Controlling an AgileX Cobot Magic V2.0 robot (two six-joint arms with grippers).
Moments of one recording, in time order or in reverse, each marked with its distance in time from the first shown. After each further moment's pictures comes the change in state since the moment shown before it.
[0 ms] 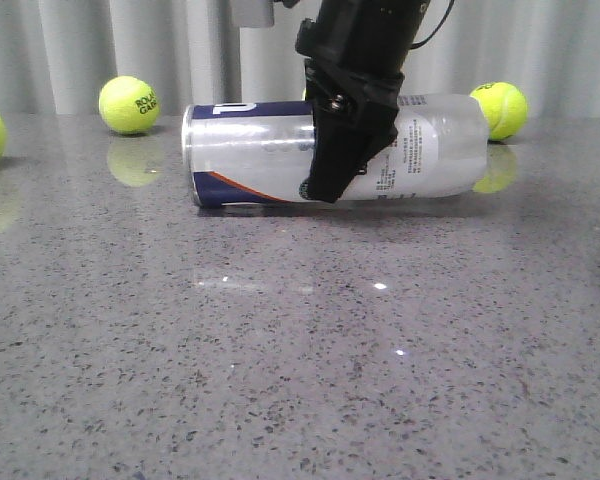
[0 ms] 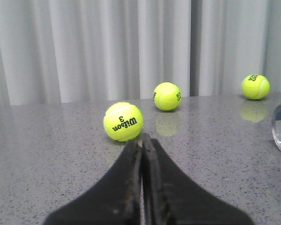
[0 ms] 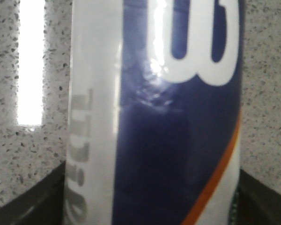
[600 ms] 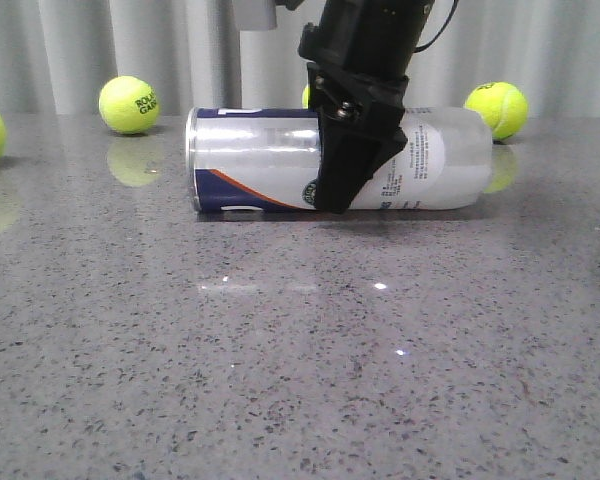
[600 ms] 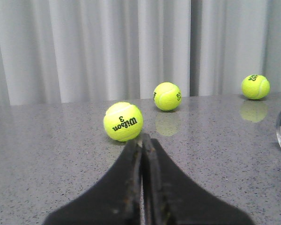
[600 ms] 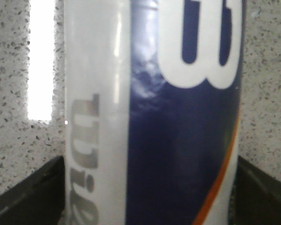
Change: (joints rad) left arm 0.000 0.000 0.000 0.000 0.000 0.000; right arm 0.000 0.000 0.000 0.000 0.031 0.010
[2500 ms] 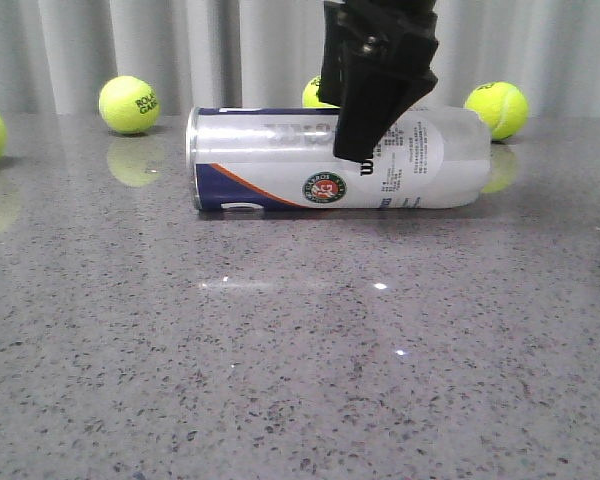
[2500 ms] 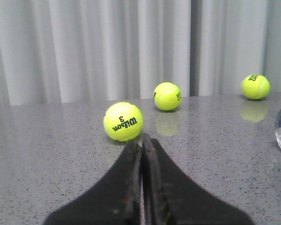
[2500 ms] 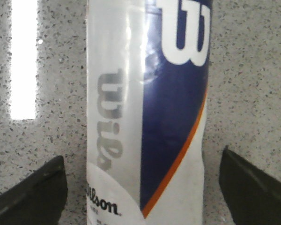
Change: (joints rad) left arm 0.000 0.000 0.000 0.000 0.000 0.000; right arm 0.000 -0.110 0.000 -0.044 0.038 0.039
